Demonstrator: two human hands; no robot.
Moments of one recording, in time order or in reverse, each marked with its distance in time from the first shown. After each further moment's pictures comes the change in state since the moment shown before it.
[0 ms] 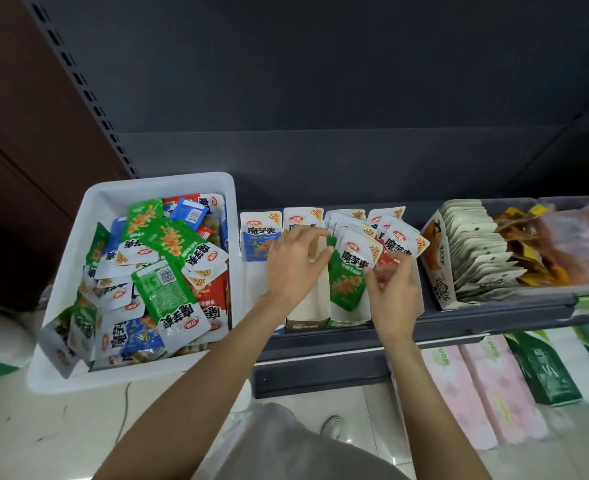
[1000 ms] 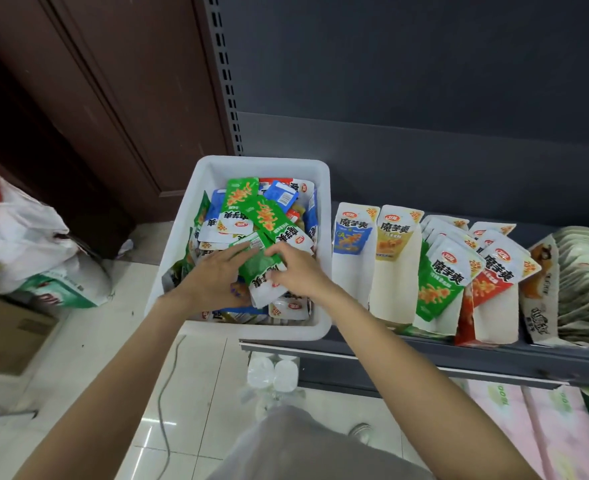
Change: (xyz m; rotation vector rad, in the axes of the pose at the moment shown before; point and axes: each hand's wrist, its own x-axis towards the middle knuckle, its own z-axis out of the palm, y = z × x) left_hand -0.087 -0.163 -0.190 0.428 -0.520 -0.133; right_hand -0.065 -0.166 0.149 0.016 -1.108 -0.238
